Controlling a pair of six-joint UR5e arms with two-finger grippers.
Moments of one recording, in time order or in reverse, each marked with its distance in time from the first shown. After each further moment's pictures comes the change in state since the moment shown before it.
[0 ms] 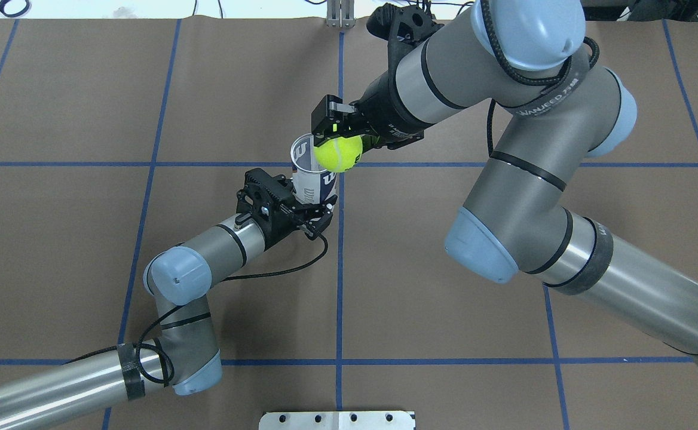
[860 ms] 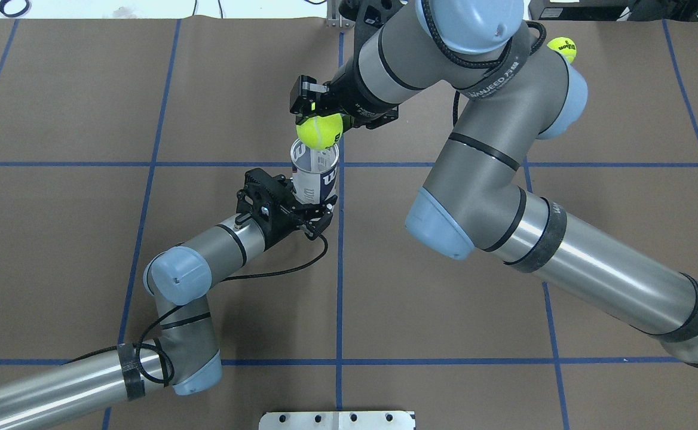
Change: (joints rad) left arm 0.000 0.000 0.000 0.001 0.000 0.000; right arm -0.002 0.090 -0.129 0.005 -0.057 -0.005
